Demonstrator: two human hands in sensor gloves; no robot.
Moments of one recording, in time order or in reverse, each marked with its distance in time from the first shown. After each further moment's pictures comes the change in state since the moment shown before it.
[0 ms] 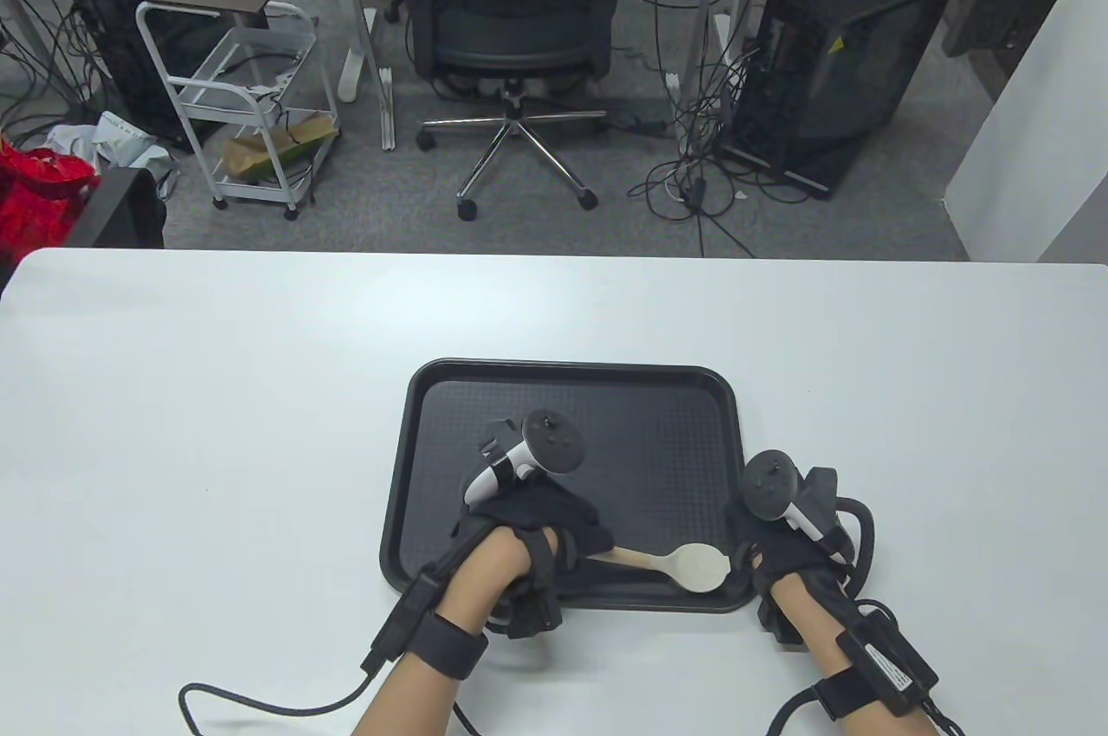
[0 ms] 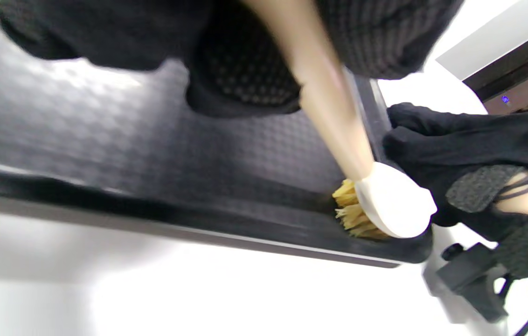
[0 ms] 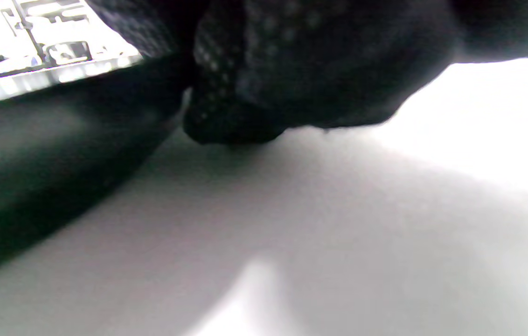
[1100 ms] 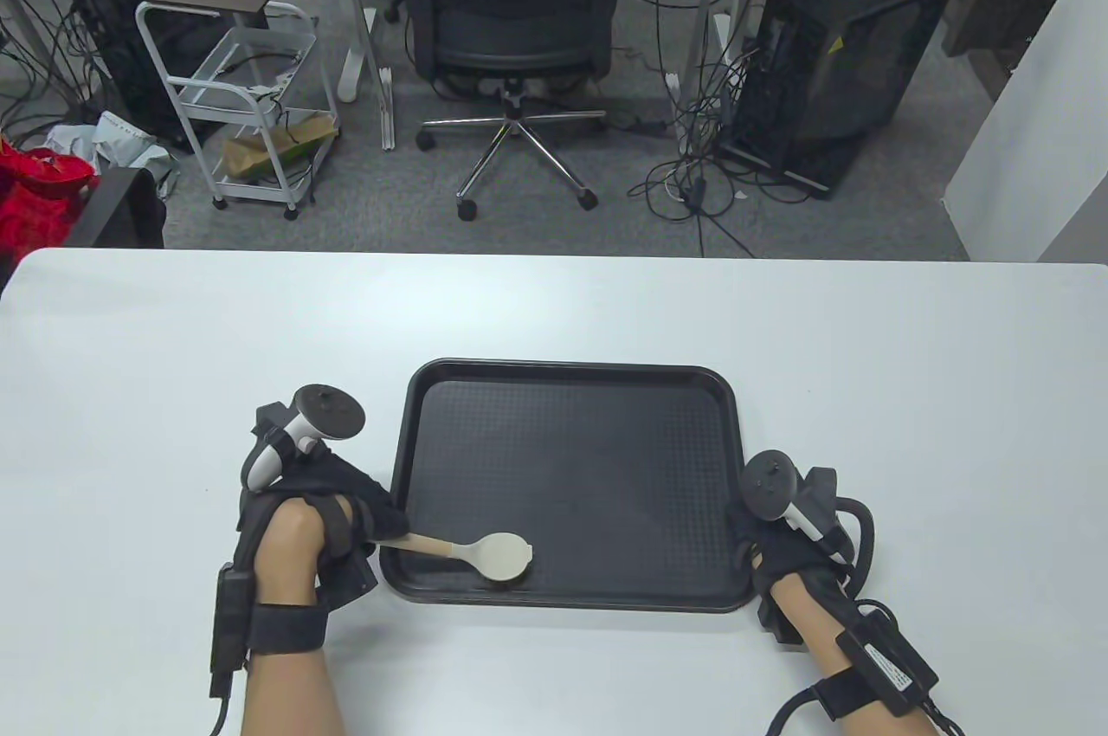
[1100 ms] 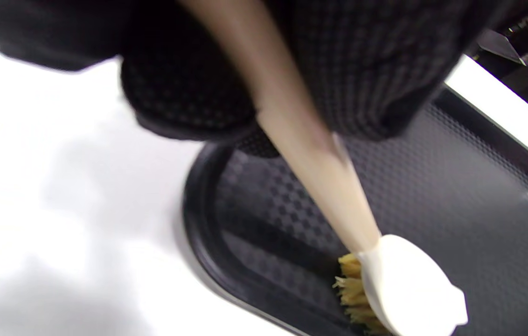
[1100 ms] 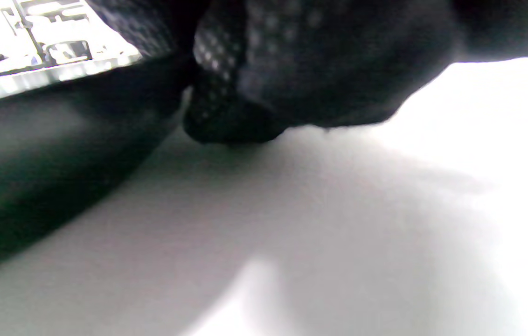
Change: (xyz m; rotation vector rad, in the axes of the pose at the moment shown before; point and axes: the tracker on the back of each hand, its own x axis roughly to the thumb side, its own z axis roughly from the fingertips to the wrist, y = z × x) left_hand -0.167 0.078 0.080 0.117 0.345 0.197; right_hand 0.001 0.001 0.000 0.001 0.000 0.005
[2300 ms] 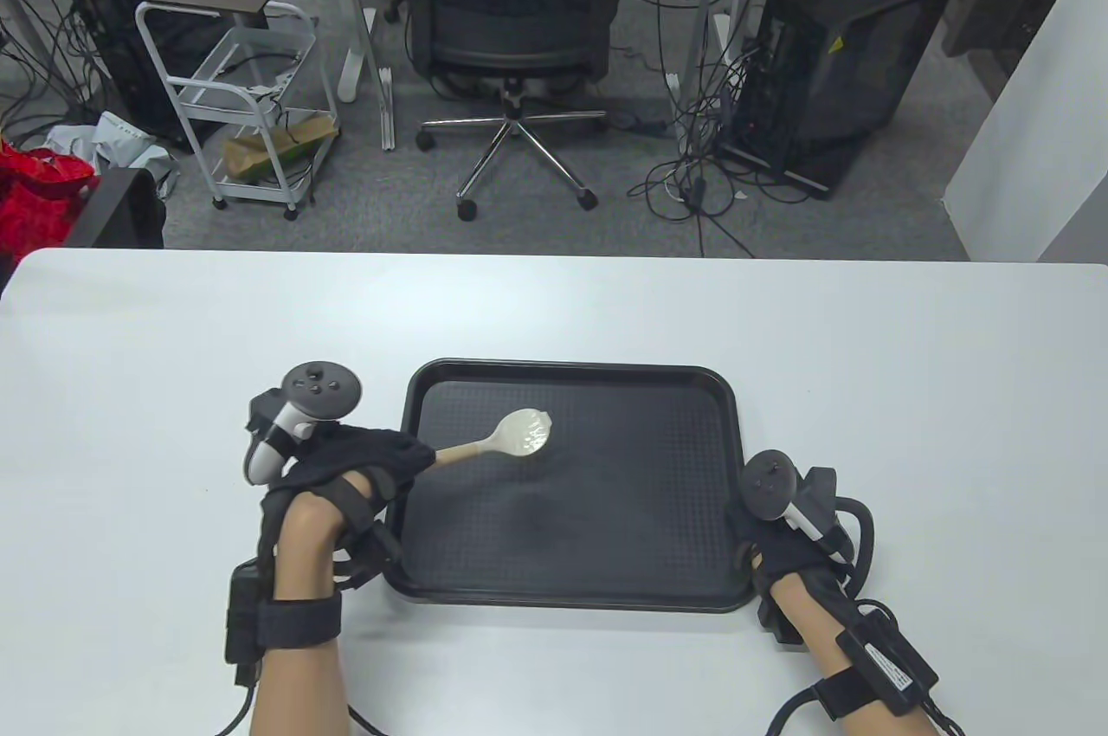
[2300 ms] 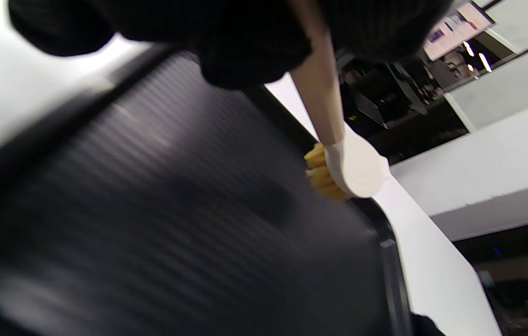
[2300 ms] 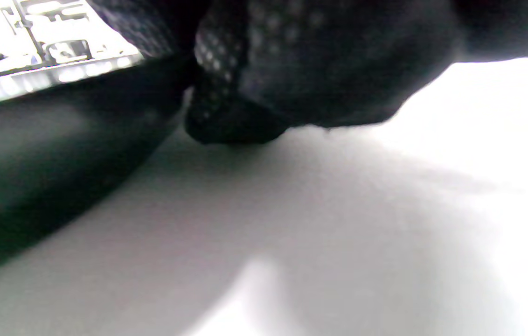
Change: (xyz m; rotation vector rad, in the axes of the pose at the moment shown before) left_hand 0.065 -0.003 -0.001 0.083 -0.311 0.170; right_hand 0.000 0.000 0.000 0.003 0.000 -0.001
